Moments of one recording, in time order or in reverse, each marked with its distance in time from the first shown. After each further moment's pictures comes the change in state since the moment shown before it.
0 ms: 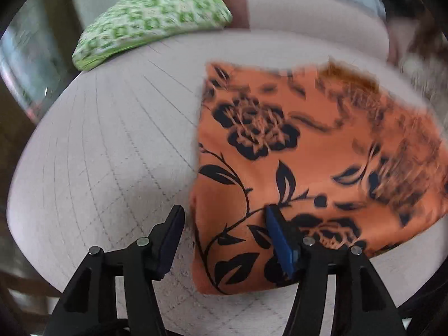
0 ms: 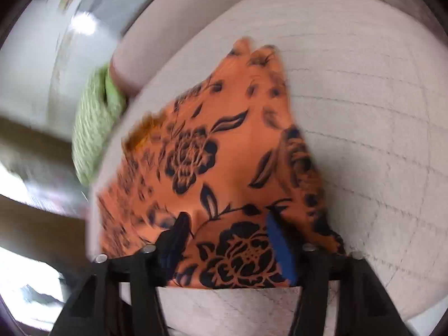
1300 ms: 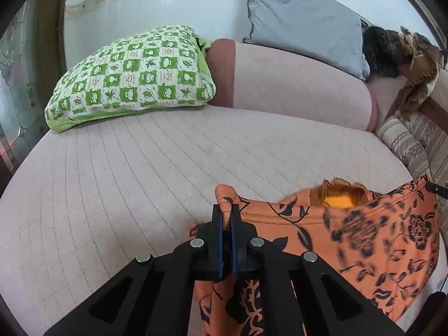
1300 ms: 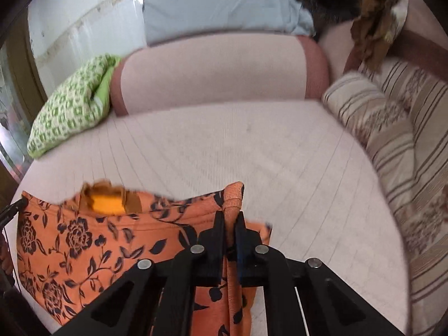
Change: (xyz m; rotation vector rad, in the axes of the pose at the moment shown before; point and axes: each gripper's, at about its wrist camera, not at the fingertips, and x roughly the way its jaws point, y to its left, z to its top) left arm 0.017 0.006 0.119 0.012 -0.232 -0.170; right arm -0.007 0.097 0.108 -0.543 -0.281 -0.395
